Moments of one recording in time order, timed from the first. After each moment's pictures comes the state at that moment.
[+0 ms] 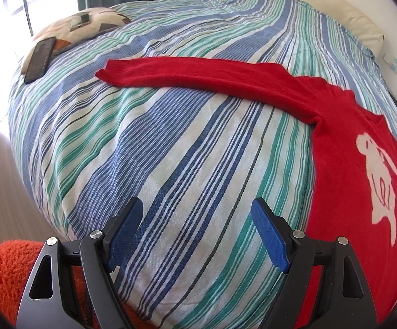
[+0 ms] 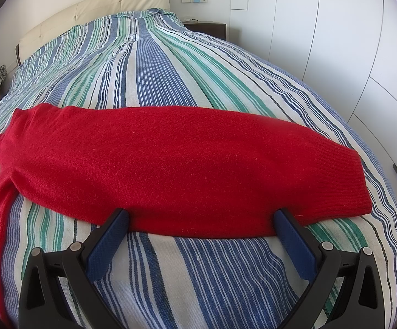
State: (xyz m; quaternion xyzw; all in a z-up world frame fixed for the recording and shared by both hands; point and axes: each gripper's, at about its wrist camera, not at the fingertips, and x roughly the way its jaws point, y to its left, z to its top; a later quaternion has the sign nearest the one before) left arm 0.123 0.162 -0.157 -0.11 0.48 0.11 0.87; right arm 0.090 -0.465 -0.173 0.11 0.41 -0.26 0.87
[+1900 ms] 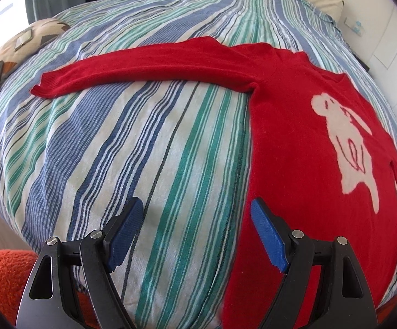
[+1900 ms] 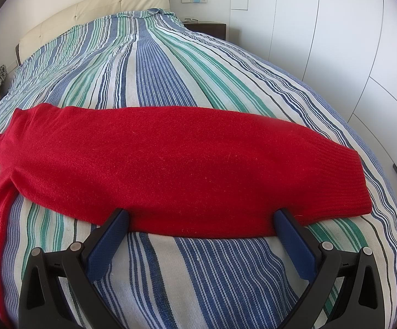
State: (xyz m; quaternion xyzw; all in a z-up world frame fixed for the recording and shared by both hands) left arm 0.138 0.105 -0.164 -0.06 0.51 0.00 0.86; right arm 0.090 -0.465 -0.173 0.11 0.41 -0.26 0.87
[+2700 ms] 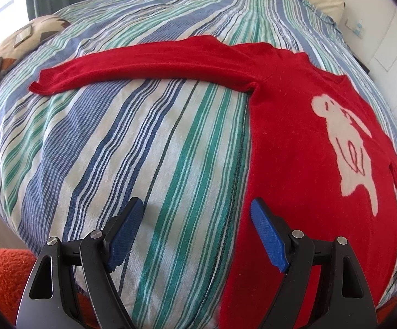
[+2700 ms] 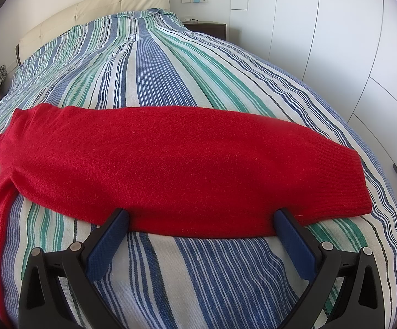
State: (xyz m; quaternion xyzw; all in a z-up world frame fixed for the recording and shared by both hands) left arm 0.138 0.109 -0.165 -0.08 0.51 0.00 0.86; right arm 0.090 -0.465 -0.173 0.11 0.41 -0.26 0.87
